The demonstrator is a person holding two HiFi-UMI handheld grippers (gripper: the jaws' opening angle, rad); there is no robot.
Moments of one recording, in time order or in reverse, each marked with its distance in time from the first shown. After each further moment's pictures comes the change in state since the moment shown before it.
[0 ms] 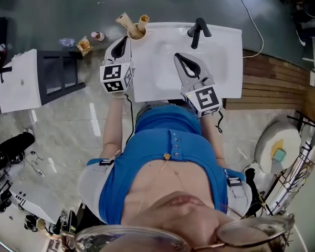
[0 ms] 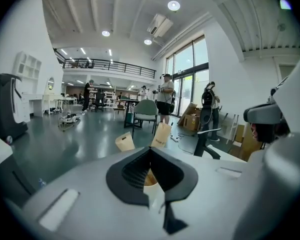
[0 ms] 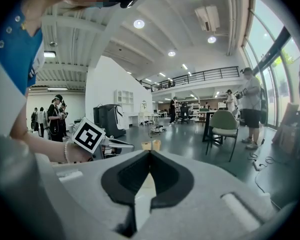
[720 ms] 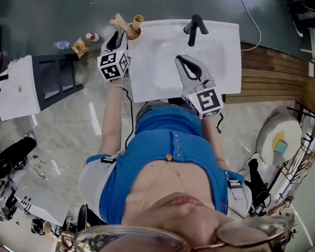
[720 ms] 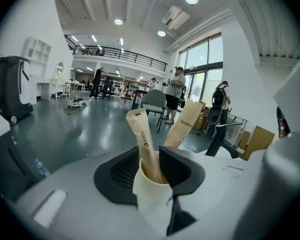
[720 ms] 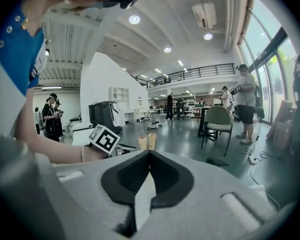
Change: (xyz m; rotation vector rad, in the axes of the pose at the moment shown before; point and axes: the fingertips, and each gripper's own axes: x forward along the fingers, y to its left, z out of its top) left arm 0.051 0.033 -0.045 -0.126 0.095 0.052; right arm -0.014 -0.010 -0.017 0.029 0.044 -0.048
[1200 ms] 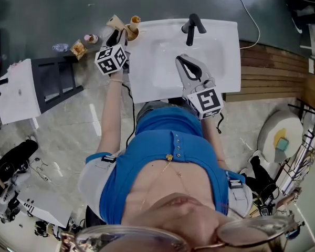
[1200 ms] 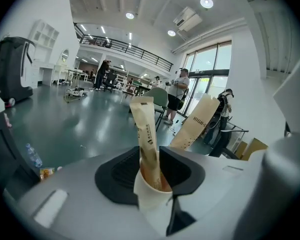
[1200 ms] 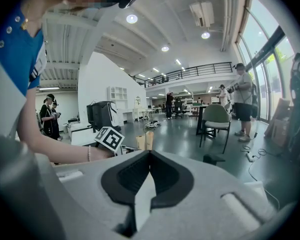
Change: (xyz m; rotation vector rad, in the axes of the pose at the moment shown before) left arm 0.028 0.006 -0.009 -0.112 0.028 -0.030; right arm -0.004 -0.005 -0.006 0.021 0.008 -0.016
